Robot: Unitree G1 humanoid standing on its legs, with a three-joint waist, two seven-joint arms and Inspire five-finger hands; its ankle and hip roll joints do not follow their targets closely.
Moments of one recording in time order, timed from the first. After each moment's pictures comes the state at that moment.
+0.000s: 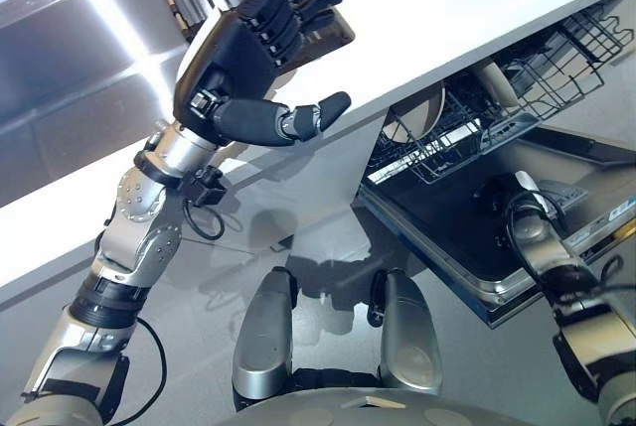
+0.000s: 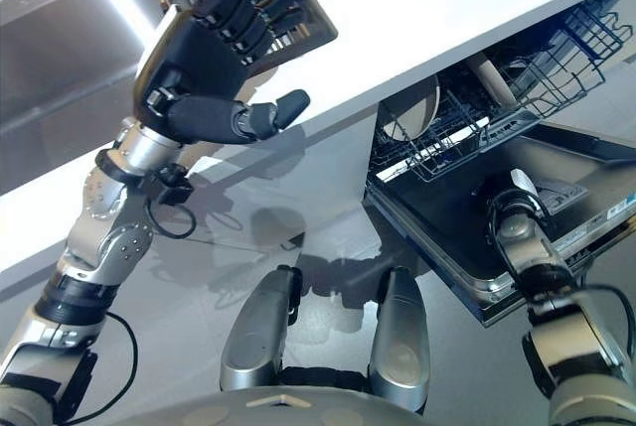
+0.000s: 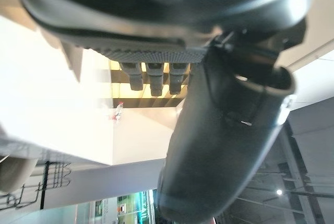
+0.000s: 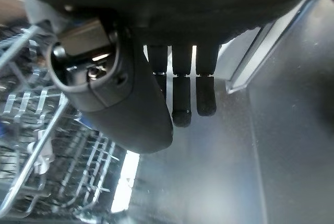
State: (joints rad) left arm -0.44 0.63 -0.21 -0.23 -0.75 -0.23 -0.29; right arm -0.68 -0.69 0.36 1.08 0.05 0.21 -0.06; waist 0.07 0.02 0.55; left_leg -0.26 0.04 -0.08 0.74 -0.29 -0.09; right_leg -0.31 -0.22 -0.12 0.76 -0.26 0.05
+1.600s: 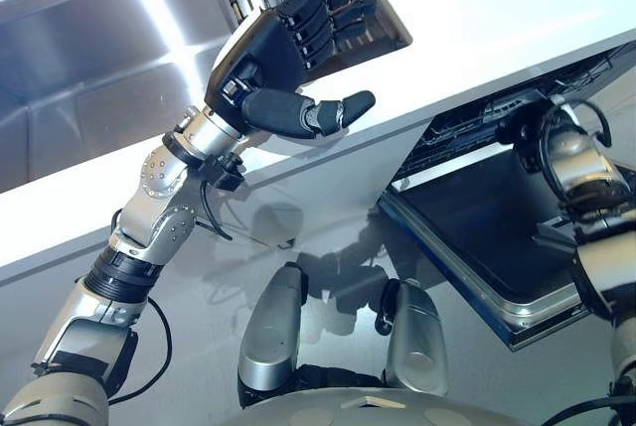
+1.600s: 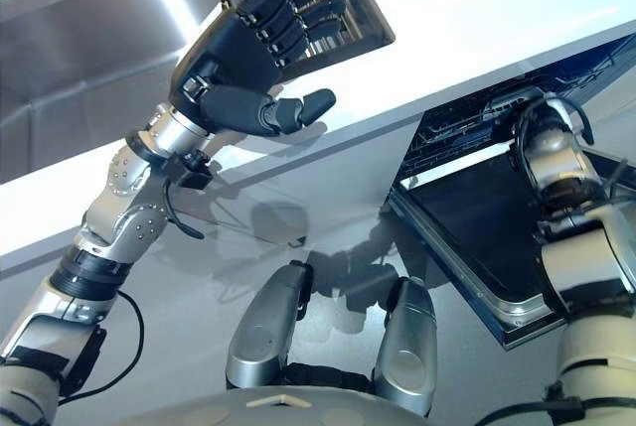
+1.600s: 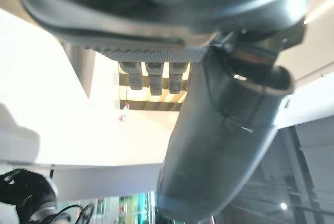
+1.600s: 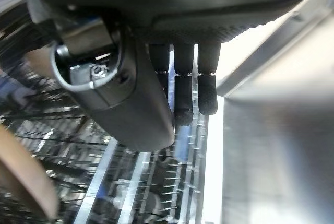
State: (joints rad) left arm -0.52 0.64 -0.28 -0.17 -0.83 -0.21 -0.33; right arm -0.84 -0.83 0.39 0.96 0.13 0.28 -0.04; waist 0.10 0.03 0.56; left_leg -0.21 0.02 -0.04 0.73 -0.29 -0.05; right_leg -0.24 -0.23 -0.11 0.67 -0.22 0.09
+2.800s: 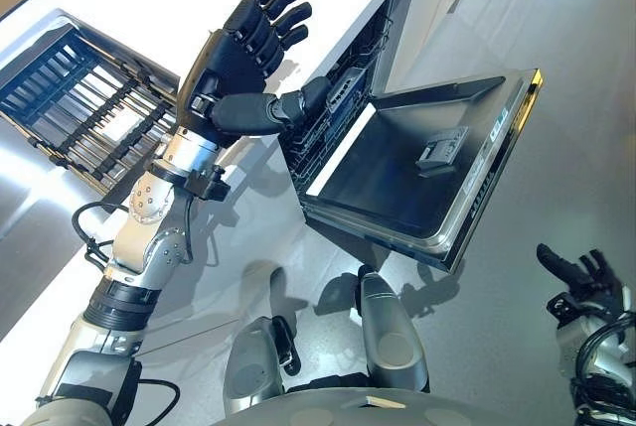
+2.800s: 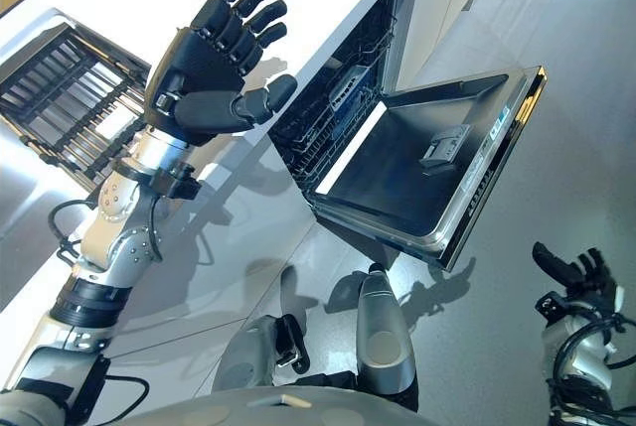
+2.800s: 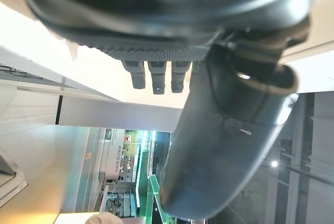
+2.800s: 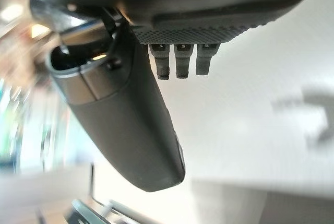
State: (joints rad) left arm -0.37 0.56 -0.16 -0.17 -0.78 -0.20 -0.20; right arm -0.04 -0.47 -0.33 0.85 0.99 -0.13 -0.10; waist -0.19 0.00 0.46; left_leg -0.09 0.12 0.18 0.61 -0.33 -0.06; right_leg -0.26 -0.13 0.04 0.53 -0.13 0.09
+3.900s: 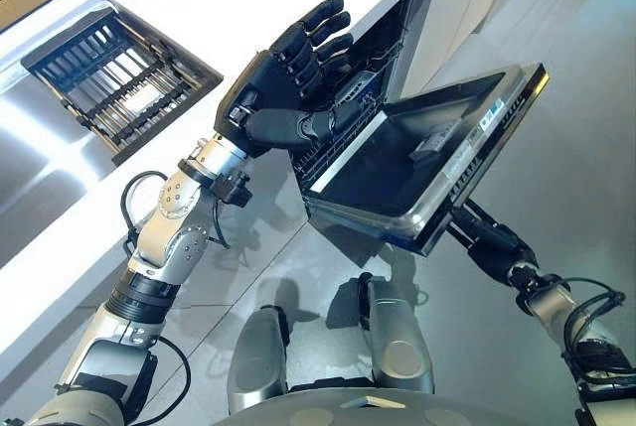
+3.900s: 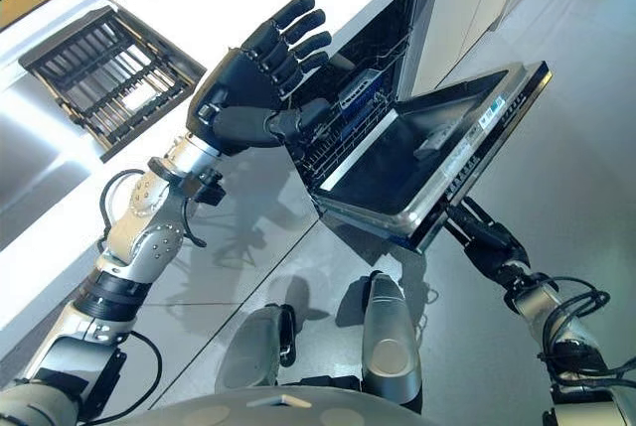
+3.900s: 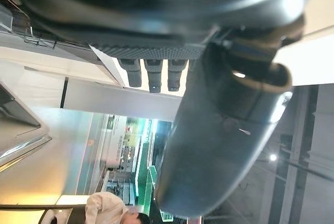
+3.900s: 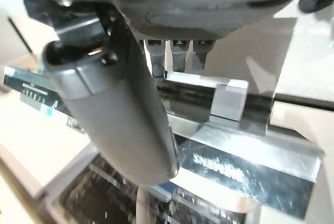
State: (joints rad) left arm -0.41 0.52 -0.22 -0.13 -0.80 -0.13 -0.30; right arm -0.18 -0.65 0.03 0.71 1.20 0.19 0.33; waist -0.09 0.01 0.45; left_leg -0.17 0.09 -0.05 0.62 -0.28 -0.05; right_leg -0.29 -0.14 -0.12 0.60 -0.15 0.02
